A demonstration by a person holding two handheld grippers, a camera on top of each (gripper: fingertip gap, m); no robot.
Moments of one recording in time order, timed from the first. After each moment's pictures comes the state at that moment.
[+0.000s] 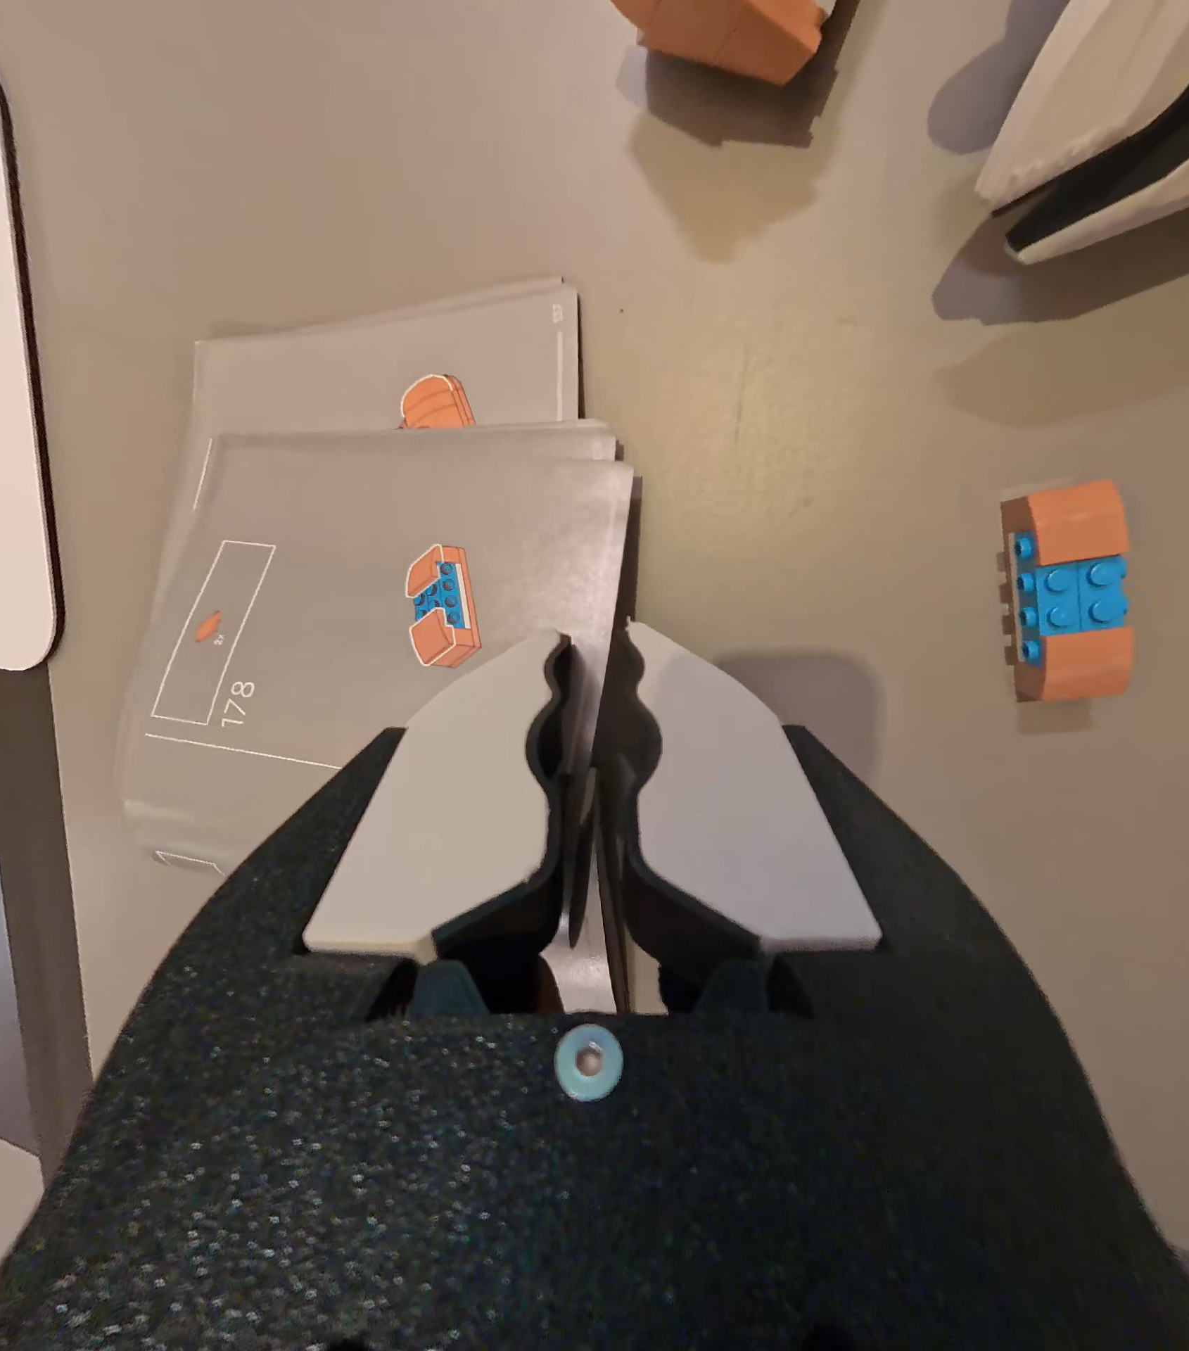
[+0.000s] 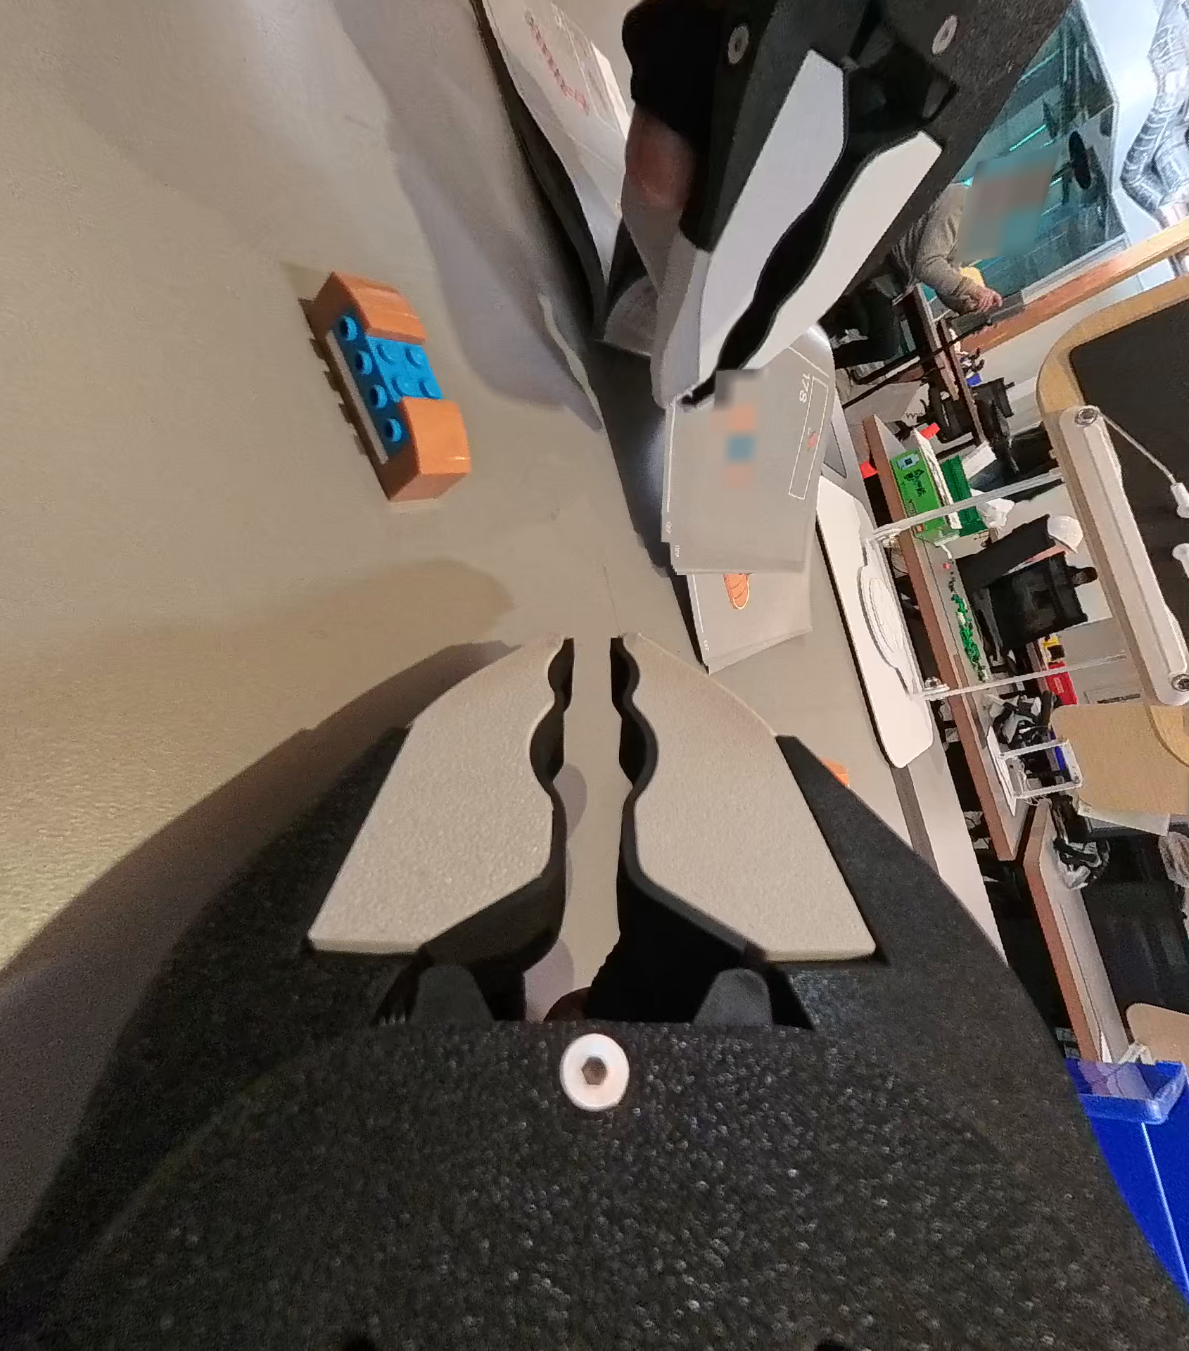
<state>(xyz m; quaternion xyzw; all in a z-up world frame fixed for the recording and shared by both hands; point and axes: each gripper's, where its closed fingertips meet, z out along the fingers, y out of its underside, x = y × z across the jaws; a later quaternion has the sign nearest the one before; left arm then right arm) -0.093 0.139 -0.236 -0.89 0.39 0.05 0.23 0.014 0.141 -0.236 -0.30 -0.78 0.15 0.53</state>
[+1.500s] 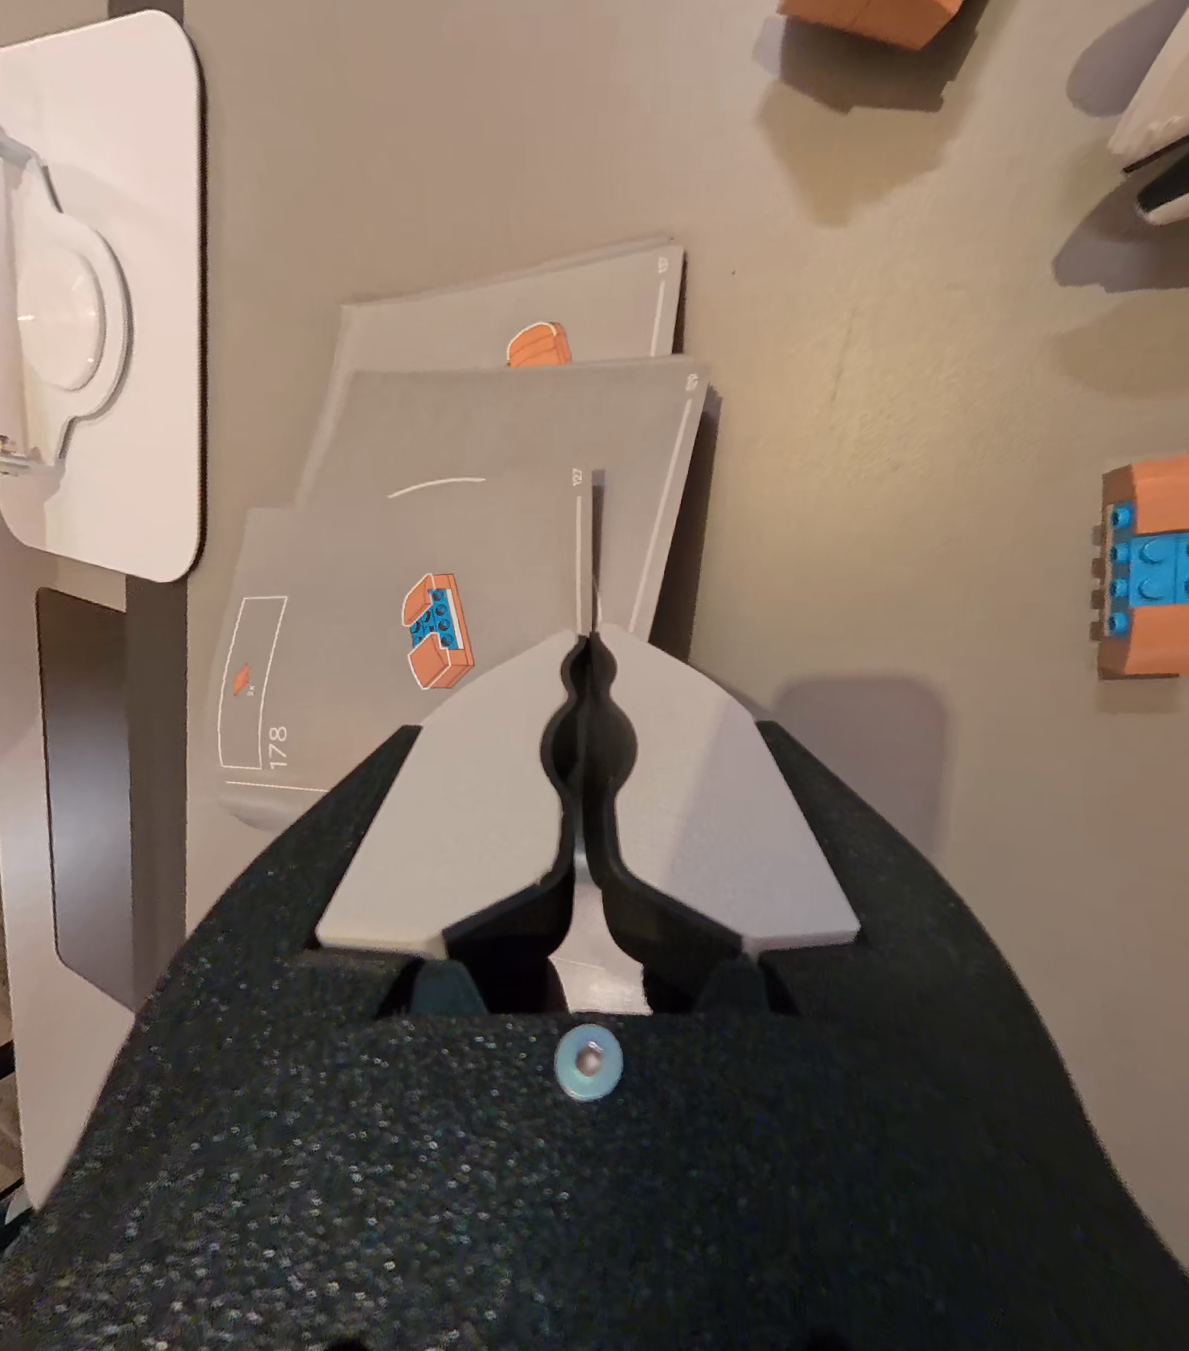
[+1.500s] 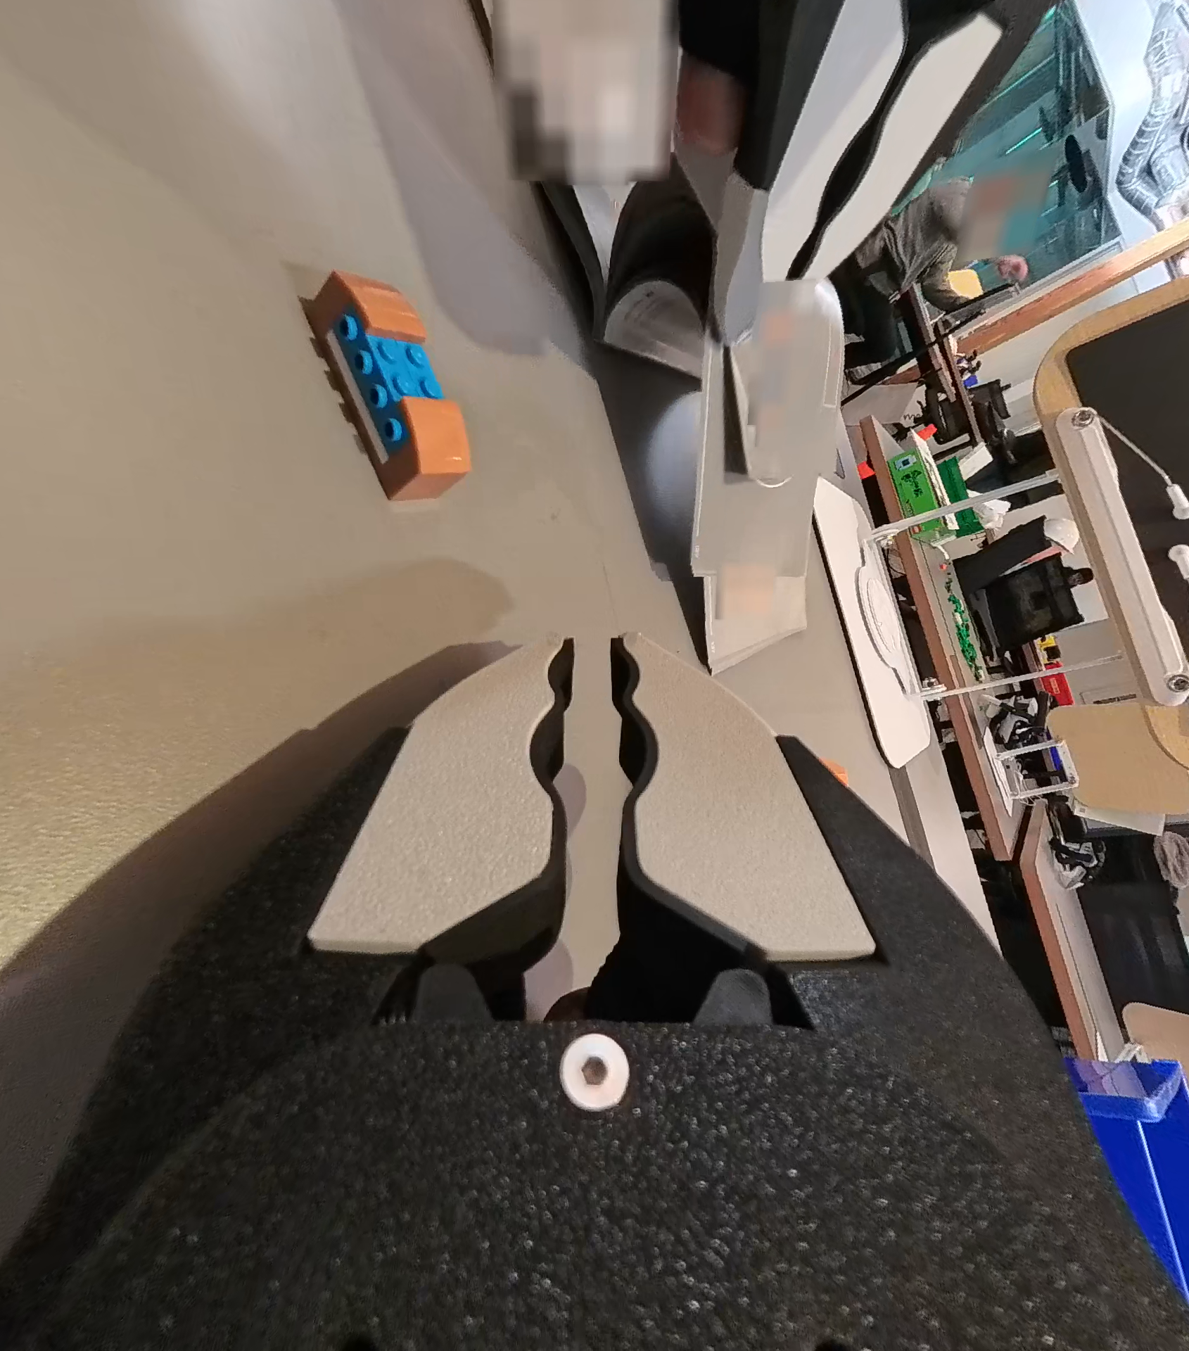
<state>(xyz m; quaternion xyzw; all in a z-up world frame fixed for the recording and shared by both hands) -0.116 0.138 -0.216 -0.89 0.36 0.11 0.25 0.014 0.143 -0.236 -0.30 -0.78 0.15 0.53</state>
